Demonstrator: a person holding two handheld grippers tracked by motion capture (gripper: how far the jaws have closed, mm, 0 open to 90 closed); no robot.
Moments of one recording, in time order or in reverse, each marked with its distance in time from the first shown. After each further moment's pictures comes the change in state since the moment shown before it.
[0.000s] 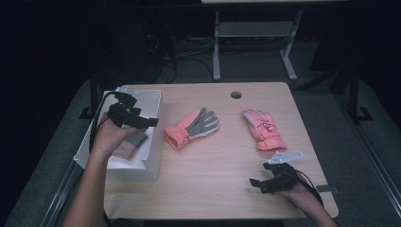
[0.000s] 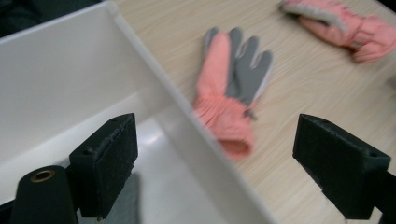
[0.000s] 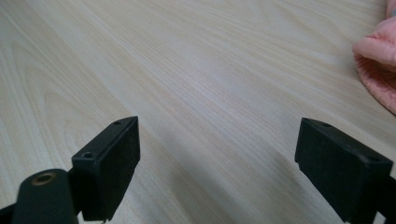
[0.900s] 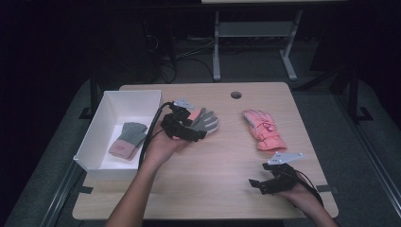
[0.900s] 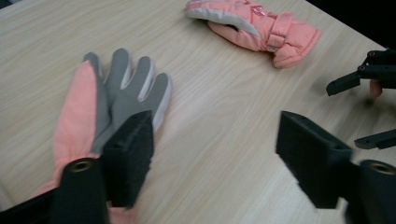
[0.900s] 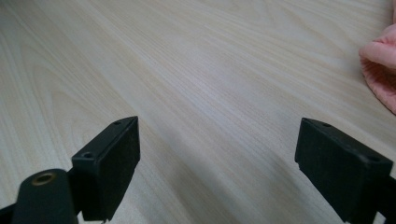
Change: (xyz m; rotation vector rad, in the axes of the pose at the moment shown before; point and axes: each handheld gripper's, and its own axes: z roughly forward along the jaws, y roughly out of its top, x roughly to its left) left arm -0.103 0.020 0.080 0.018 -0.146 0.115; right arm 0.002 0.001 -0.001 -0.003 0.007 -0.020
